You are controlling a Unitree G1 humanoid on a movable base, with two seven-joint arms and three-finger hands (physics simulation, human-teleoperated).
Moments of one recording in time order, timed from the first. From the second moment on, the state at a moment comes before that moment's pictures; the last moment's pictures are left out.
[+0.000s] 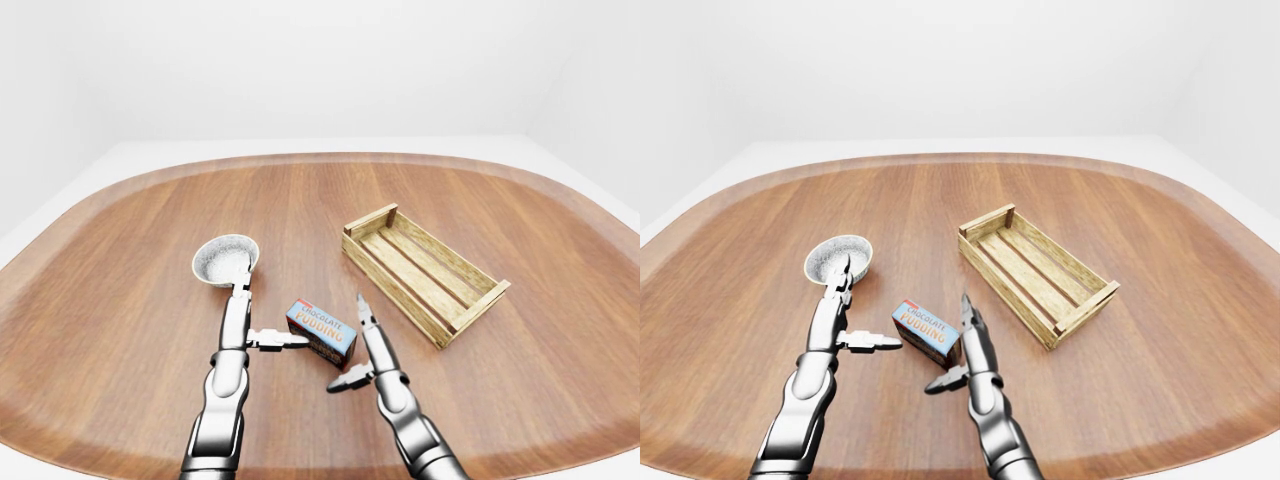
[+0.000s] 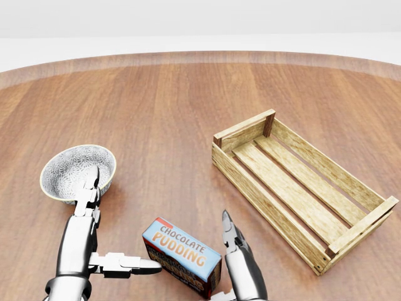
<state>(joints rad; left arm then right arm) 0.02 0.02 -0.01 0.01 0.18 0.00 0.03 -0.02 0.06 0.21 0.46 -0.48 -0.09 -0.20</state>
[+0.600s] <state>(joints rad) 0.01 0.02 -0.01 0.02 0.18 -0.01 0.03 -0.03 0.07 0.22 0.52 -0.54 -0.09 -0.22</state>
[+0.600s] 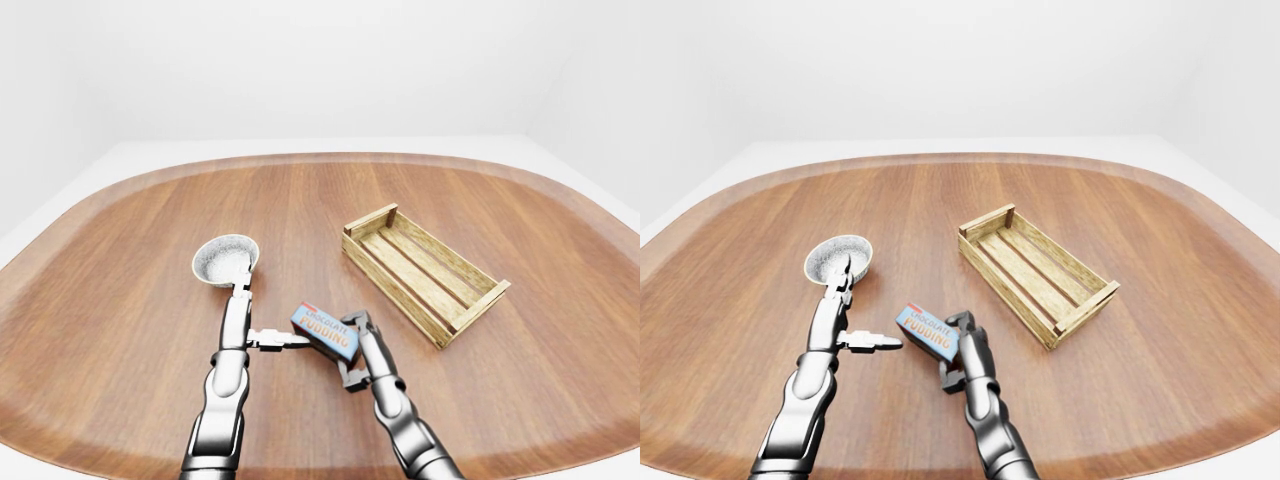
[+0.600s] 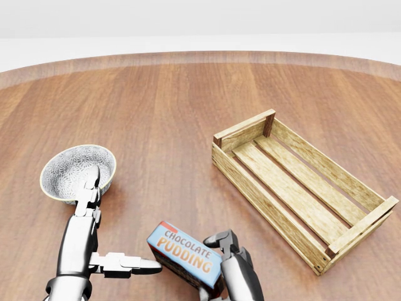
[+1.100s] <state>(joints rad) 0.02 0.02 -0.01 0.00 0.18 0.00 0.03 -0.02 0.06 0.21 0.32 -0.52 -0.09 -0.16</state>
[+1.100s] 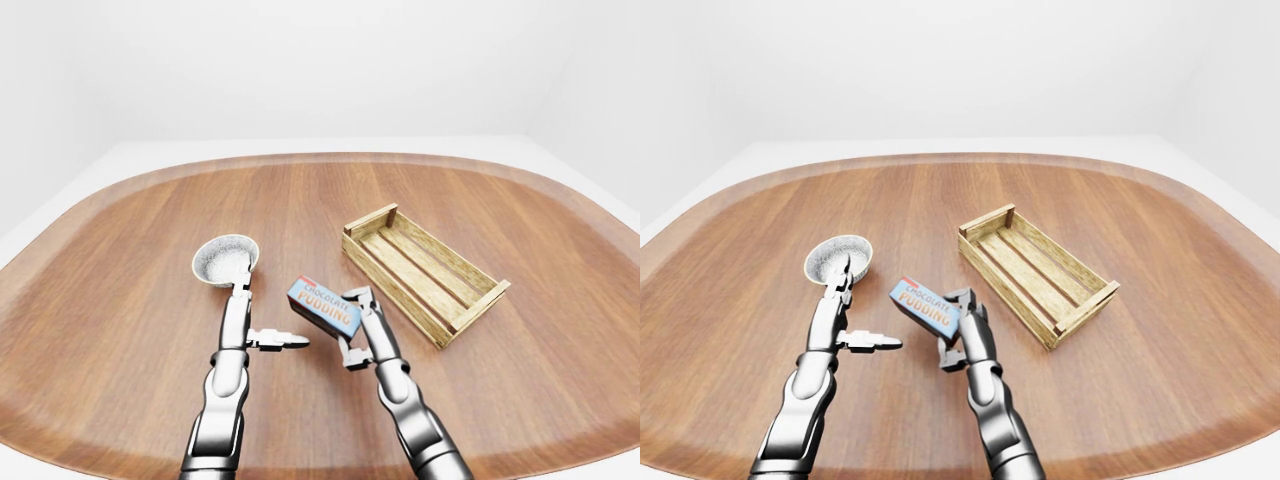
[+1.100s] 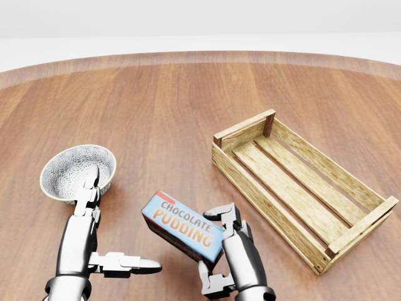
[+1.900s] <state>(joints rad) 0.02 0.02 -0.01 0.01 0.18 0.00 0.02 -0.41 0.04 0.10 0.43 -0.50 -0.09 -0.14</state>
